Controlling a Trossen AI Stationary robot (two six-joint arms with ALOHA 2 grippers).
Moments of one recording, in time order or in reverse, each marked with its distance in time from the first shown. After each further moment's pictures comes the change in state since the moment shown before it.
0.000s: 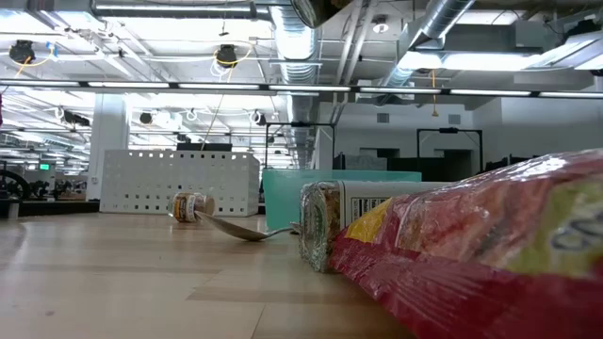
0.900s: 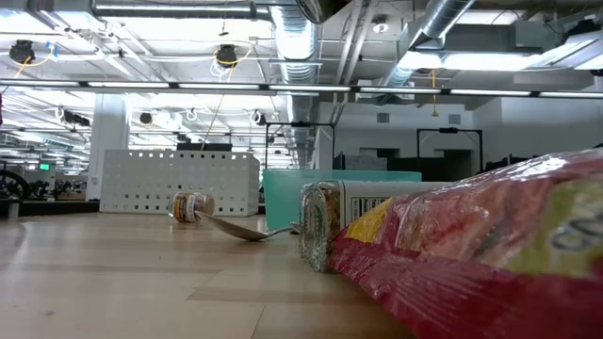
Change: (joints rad) left arm 0.000 0.000 0.001 0.017 0.071 -0.058; right arm 0.027 0.256 0.002 0.098 0.241 0.006
